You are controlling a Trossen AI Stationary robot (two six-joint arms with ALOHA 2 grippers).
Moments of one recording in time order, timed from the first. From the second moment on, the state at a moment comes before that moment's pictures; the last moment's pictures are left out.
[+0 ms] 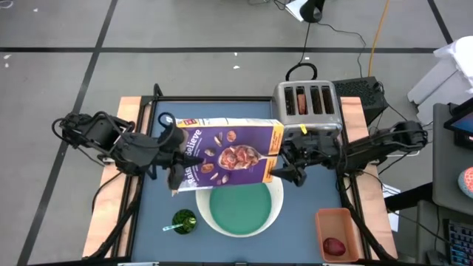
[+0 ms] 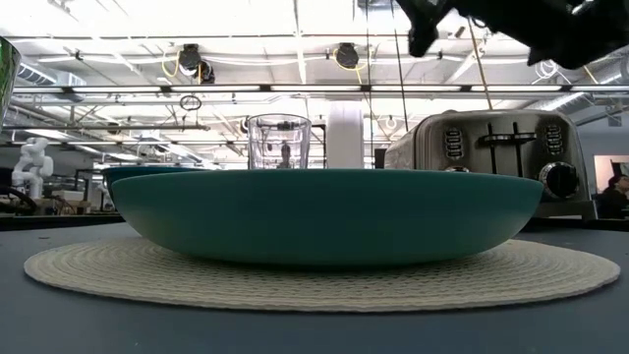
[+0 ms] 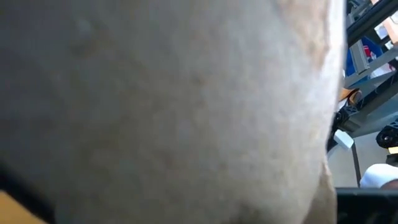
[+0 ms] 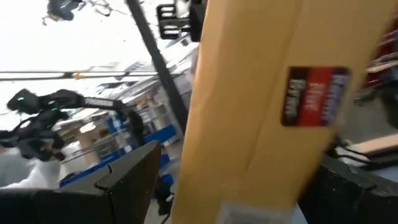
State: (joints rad) left arm -0.42 1.40 1.89 -1.08 -0.39 -0.77; right arm 0.09 1.26 0.42 1.17 -0.19 0.51
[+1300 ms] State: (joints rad) left arm -0.42 1.40 1.89 -1.04 -0.48 -0.61; right arm 0.09 1.36 0.51 1.18 -0.18 0.43
